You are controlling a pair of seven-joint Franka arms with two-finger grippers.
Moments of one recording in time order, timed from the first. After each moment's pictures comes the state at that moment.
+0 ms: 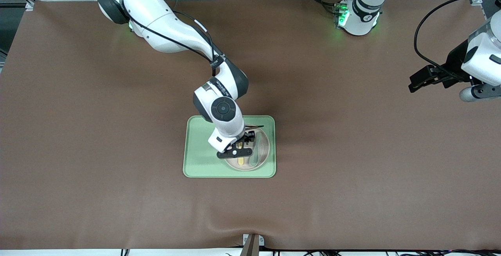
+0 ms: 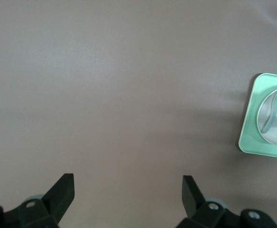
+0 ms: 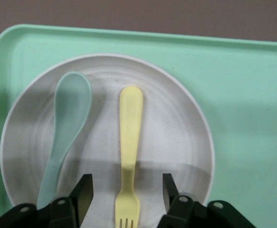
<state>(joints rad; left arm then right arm) -0.06 0.08 -0.06 -1.47 -0.03 1.55 -0.27 0.60 0.97 0.07 -1.14 -0.05 2.16 0.58</state>
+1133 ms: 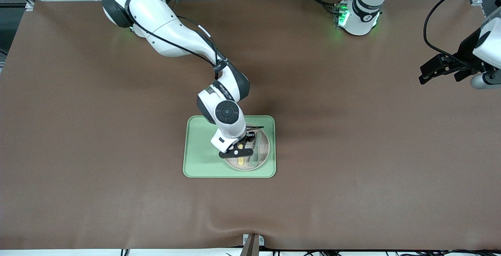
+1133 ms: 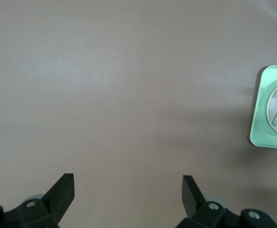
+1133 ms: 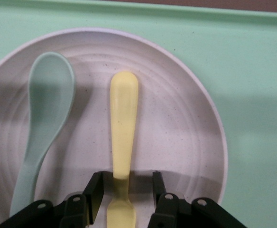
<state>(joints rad) -0.03 0.00 -0.06 -1.55 -0.01 1.58 -0.18 0.61 1.00 0.06 -1.14 -0.05 2.18 0.59</state>
